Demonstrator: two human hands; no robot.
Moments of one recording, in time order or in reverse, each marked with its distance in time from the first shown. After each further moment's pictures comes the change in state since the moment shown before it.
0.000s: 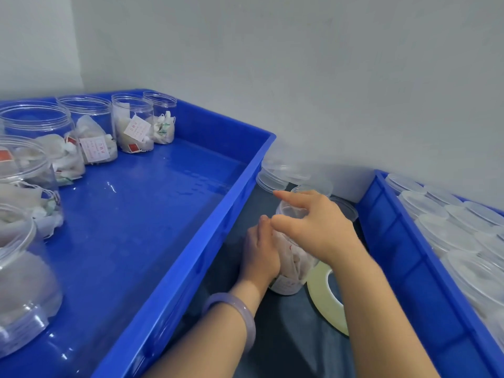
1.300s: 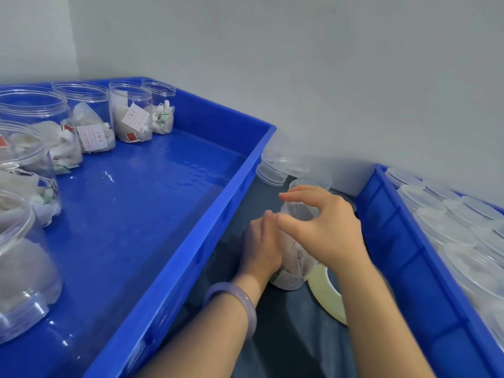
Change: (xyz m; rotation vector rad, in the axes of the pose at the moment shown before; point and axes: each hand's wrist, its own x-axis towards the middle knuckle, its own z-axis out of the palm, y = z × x) left_hand 0.002 -0.003 -0.002 0.091 -0.076 0.026; right_hand -0.018 0.001 0.002 0.067 0.217 -0.060
